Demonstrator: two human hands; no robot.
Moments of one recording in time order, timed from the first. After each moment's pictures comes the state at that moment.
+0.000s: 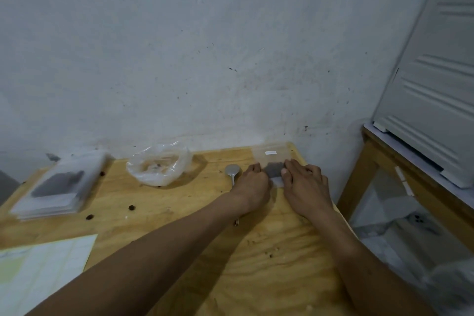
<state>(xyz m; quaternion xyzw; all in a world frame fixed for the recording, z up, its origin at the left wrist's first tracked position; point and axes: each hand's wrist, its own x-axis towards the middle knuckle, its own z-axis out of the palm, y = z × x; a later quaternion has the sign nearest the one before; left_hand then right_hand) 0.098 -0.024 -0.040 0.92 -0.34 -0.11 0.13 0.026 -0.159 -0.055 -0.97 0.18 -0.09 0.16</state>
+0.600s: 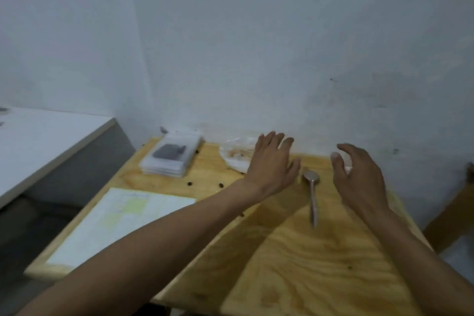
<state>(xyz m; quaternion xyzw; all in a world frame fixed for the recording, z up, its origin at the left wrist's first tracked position) 0.100 0.116 0.005 0.91 -0.28 0.20 0.24 0.047 -0.078 0.005 -0.92 0.06 -0.28 0.28</state>
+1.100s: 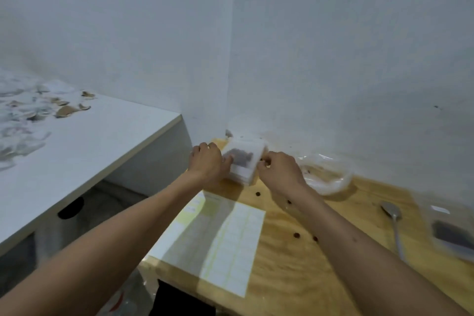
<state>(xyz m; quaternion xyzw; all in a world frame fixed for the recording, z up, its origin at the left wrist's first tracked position) 0.138 0.386 -0.002 0.98 0.10 0.03 0.16 0.126 0.196 0.017 -0.95 -0.09 -0.01 0.29</state>
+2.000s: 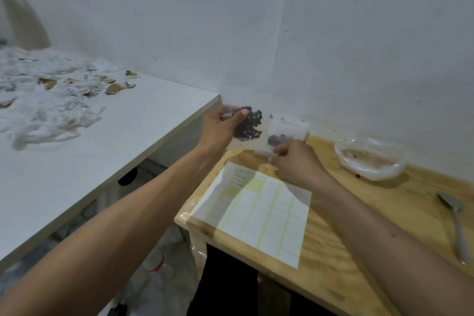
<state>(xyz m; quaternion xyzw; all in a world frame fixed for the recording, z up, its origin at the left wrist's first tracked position) 0.085 0.447 0.028 0.65 0.09 0.17 0.74 0.097 0.261 0.009 -0.94 -0.11 0.04 0.32</state>
